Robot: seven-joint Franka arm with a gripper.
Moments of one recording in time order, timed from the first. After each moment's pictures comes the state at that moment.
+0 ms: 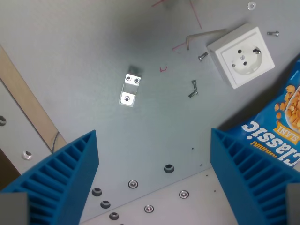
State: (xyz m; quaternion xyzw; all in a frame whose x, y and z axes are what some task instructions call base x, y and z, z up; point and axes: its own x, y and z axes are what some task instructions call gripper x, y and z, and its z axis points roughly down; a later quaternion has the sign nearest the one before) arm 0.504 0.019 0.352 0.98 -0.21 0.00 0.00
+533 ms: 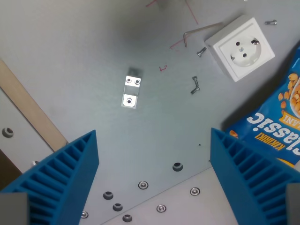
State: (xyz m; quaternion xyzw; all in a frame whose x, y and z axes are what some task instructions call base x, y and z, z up) arm 0.504 0.019 0.352 0.97 -0.26 0.00 0.00
